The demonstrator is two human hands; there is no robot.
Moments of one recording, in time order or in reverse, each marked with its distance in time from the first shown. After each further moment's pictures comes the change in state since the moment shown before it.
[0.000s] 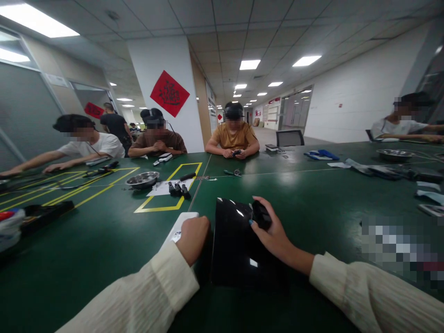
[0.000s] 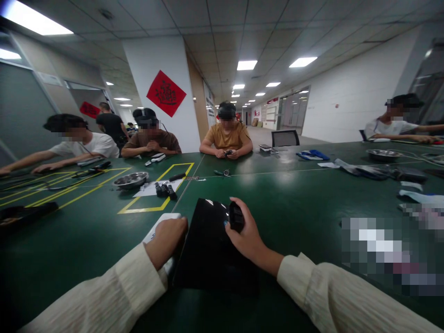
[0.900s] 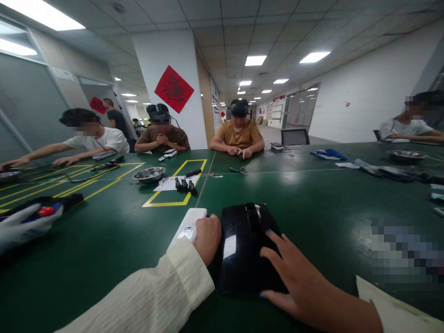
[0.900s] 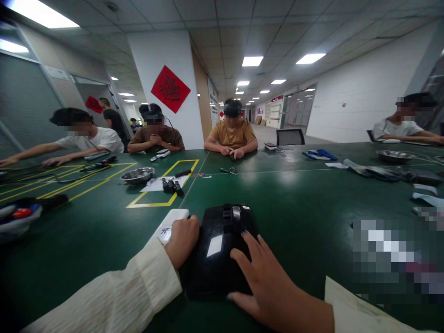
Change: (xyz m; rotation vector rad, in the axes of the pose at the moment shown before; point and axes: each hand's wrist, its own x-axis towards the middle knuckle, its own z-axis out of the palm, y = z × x) left_hand -0.003 0.010 0.027 0.155 0.045 0.009; right_hand -0.070 -0.036 -0.027 -0.787 -0.516 -0.308
